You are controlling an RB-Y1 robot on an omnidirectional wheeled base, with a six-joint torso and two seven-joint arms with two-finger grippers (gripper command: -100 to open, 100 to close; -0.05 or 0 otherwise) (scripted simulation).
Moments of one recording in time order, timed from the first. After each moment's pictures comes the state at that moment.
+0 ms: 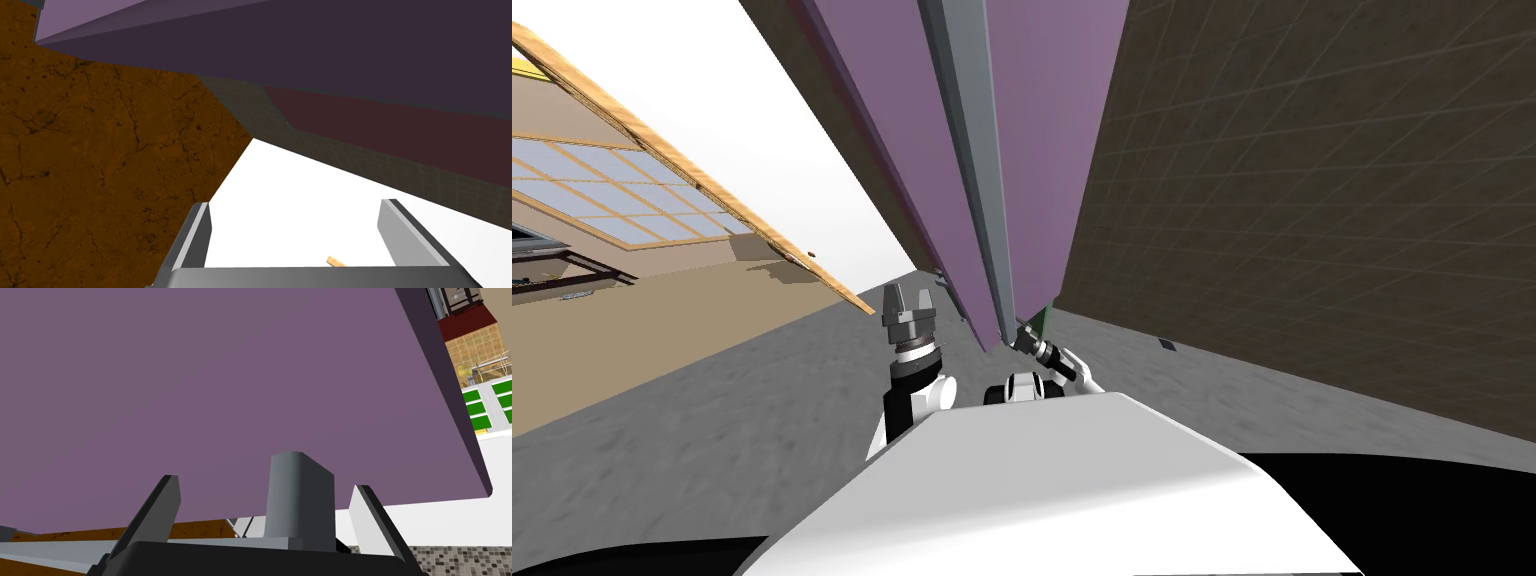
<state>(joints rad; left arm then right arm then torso) 0.49 -0.01 -0.04 -2.28 0.08 -0.57 -0.12 -0.07 -0.21 0.54 -1.25 0.44 -0.95 1.84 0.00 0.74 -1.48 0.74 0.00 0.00</state>
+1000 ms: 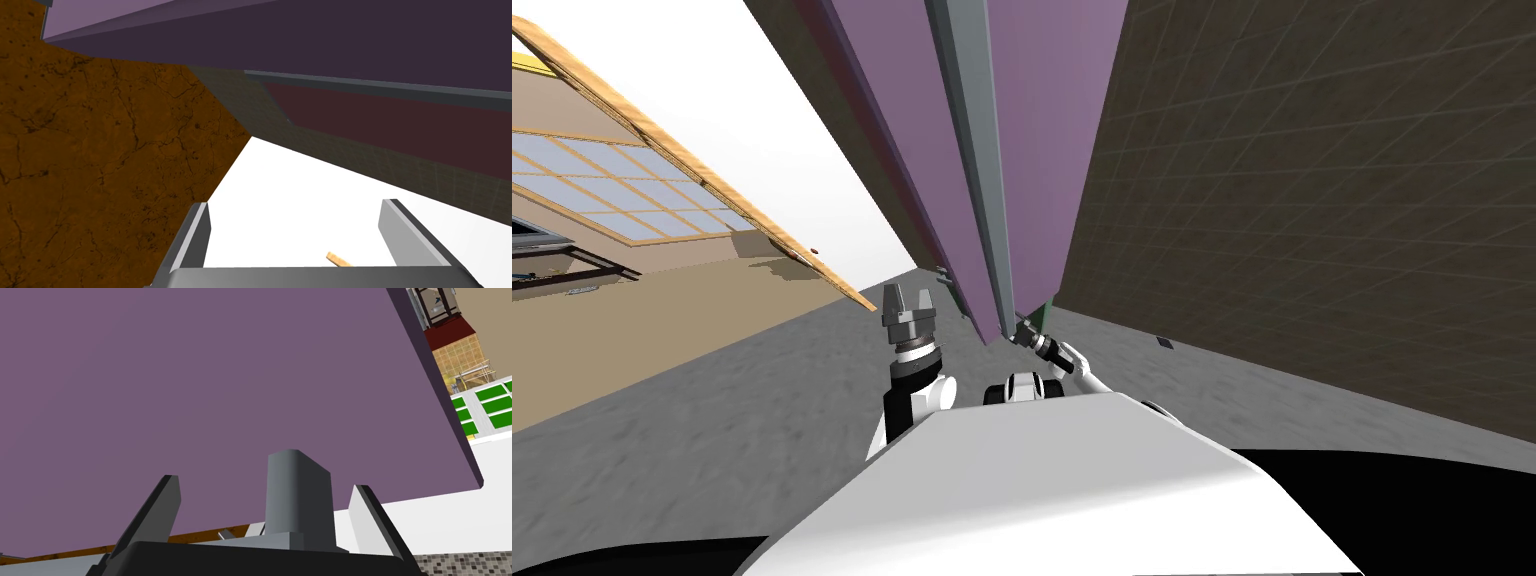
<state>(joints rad) 0.49 -0.01 -0.04 -2.28 0.08 -0.57 -0.12 -0.12 -0.22 0.53 -1.27 0.46 -0.85 1.77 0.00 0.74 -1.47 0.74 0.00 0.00</state>
